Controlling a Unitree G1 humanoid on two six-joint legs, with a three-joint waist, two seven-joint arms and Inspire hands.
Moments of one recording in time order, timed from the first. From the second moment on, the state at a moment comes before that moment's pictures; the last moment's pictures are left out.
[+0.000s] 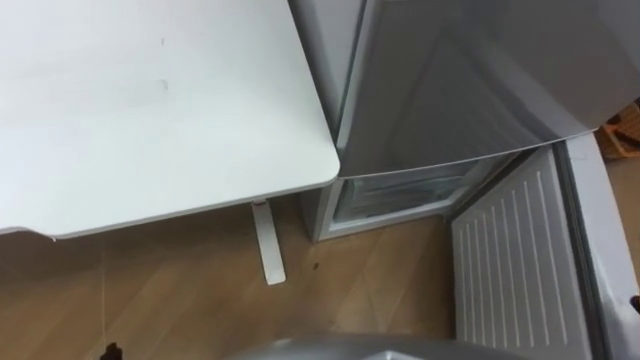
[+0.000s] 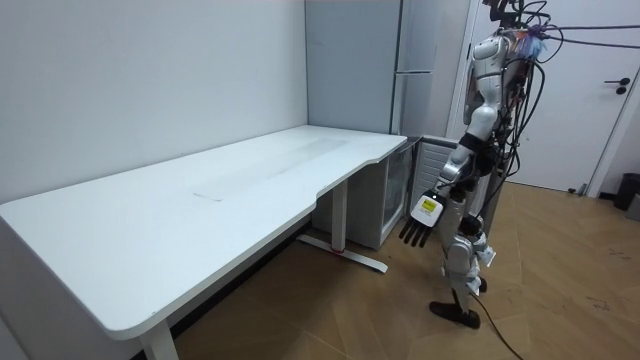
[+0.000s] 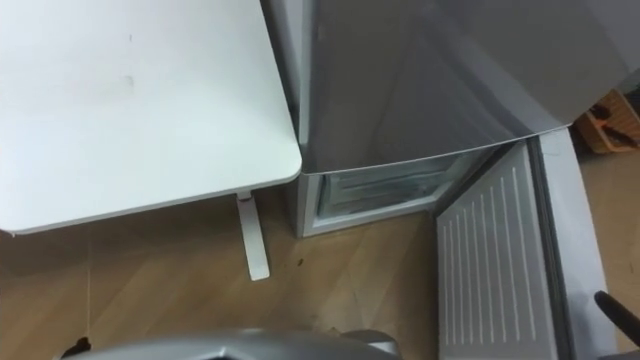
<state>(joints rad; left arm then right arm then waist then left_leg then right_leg) 0.30 0.23 0.32 0.95 0.19 0.09 0.09 0.10 -0.47 -0.67 1.09 0.76 0.05 -0.24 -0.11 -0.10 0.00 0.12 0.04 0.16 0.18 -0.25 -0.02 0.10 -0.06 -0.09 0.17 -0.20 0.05</state>
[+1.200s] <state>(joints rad) 0.26 0.29 0.15 0.96 0.19 0.06 0.08 0.27 -0.49 -0.19 0.34 0.98 0.11 0.69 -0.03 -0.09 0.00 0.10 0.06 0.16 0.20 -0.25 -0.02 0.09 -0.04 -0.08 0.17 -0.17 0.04</state>
